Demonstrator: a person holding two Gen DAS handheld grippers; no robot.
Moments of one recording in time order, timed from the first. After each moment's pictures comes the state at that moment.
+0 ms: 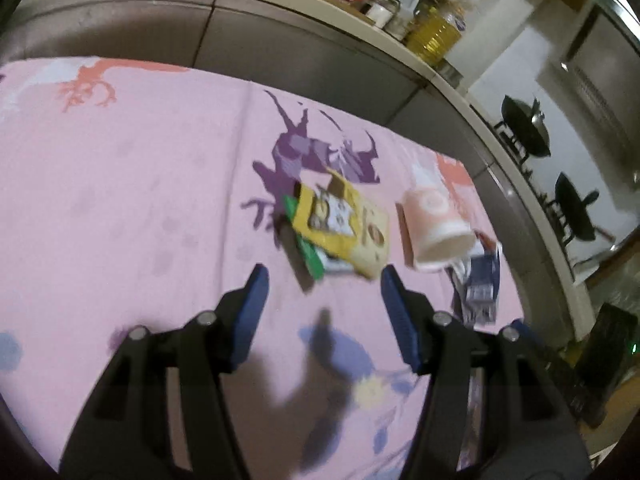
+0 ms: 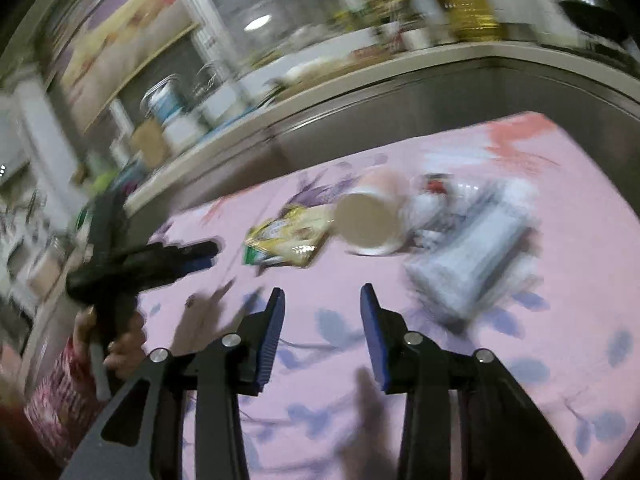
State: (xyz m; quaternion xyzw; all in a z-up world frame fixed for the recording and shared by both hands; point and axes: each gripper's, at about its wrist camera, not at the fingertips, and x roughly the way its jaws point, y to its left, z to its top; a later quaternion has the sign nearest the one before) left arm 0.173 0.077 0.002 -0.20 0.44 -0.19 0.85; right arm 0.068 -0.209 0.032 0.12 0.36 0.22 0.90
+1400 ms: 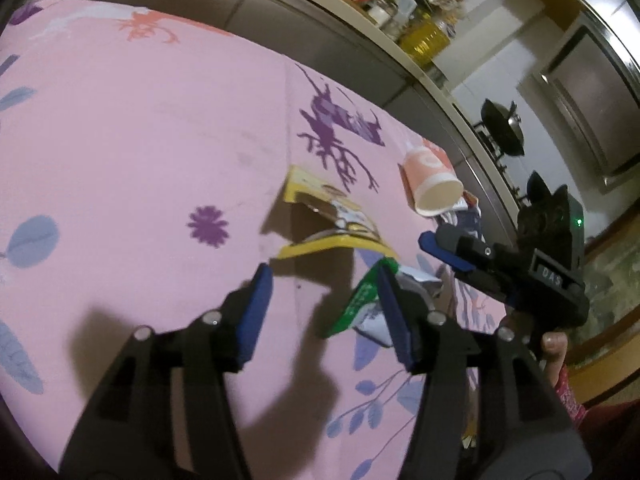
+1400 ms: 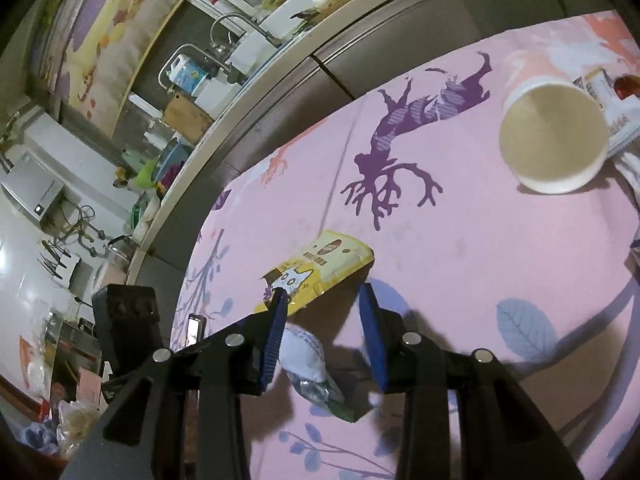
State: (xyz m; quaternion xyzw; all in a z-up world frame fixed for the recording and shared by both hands) left arm 0.097 0.137 -0.032 -0.24 0.44 -0.23 0.83; right arm 0.122 -0.125 0.001 0.24 0.45 0.31 0.80
